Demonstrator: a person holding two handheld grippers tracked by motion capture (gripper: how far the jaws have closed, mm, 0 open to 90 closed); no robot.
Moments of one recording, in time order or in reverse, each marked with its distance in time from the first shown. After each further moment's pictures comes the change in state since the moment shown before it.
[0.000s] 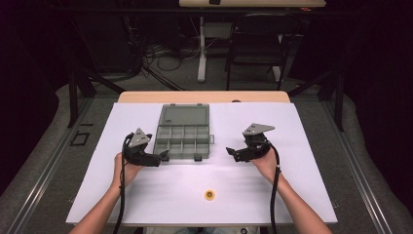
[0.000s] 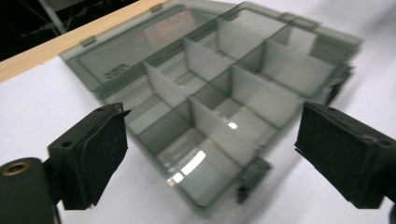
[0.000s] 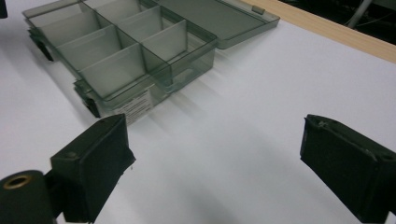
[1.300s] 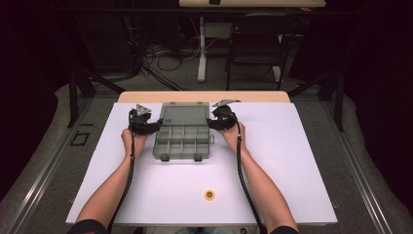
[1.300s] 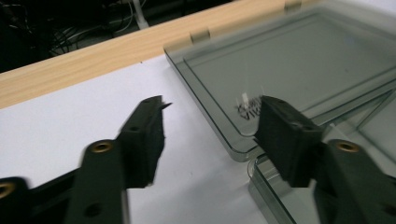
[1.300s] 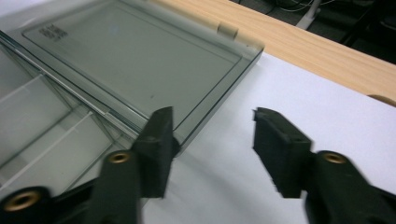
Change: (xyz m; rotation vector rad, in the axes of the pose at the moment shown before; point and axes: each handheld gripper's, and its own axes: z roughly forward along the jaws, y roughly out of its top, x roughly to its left) left arm 0.091 0.021 0.076 0.030 0.267 -0.192; right arm -0.023 0.067 0.133 0.076 -0.162 0.092
